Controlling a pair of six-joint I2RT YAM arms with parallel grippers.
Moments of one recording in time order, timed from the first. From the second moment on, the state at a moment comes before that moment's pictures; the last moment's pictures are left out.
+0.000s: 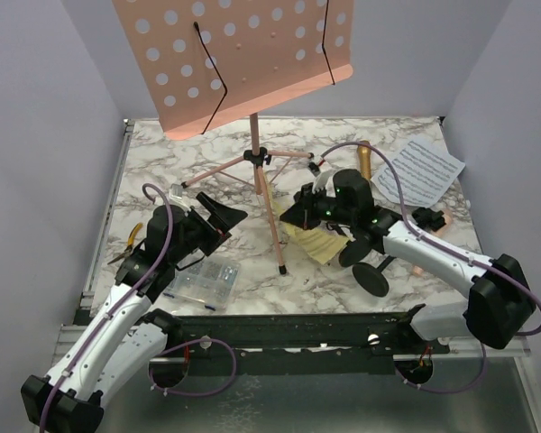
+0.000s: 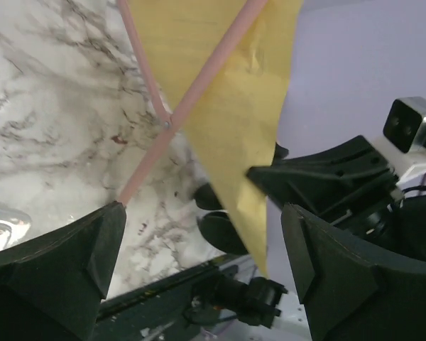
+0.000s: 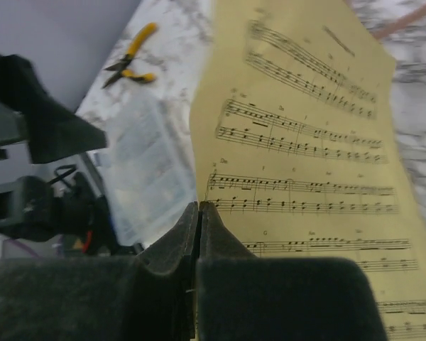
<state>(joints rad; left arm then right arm) -0.44 0.69 0.64 -0.34 0.12 -1.11 0.62 1.33 0.92 -0.01 -0.36 0.41</state>
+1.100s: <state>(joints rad) -0.44 0.88 0.68 -0.41 0.06 -1.03 1.07 1.56 1.04 0.17 -0.05 0.44</state>
